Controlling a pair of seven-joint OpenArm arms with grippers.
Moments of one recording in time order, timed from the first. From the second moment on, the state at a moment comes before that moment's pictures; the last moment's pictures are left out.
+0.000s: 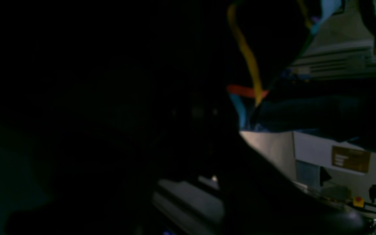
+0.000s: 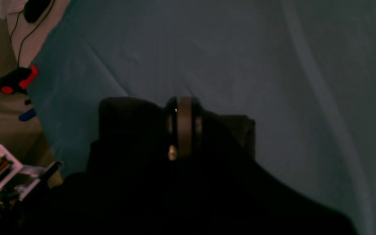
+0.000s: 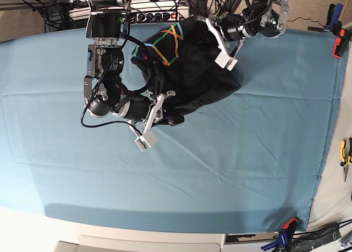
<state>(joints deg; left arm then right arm) 25.5 -7.5 6.6 104.5 -44.9 -17.6 59.8 8.4 0.8 4.2 89.4 40.6 39.8 -67.8</state>
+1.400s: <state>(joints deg) 25.4 -7.4 6.6 104.6 -44.4 -17.5 60.7 -32.2 9.4 15.1 125.3 58.5 39.0 -75.5</state>
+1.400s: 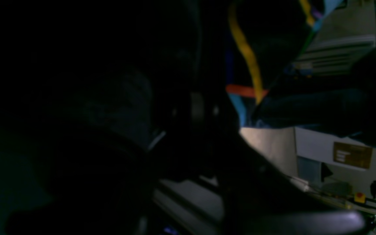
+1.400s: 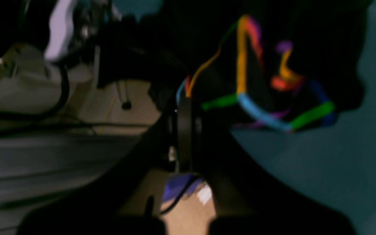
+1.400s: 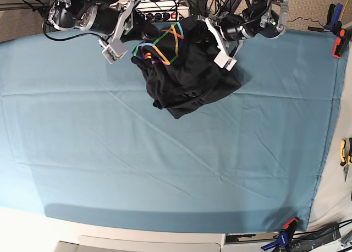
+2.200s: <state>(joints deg) 25.4 -7.4 6.6 104.6 -44.4 -17.5 60.7 -14.2 2.4 15.1 99.4 49.0 37.4 -73.5</state>
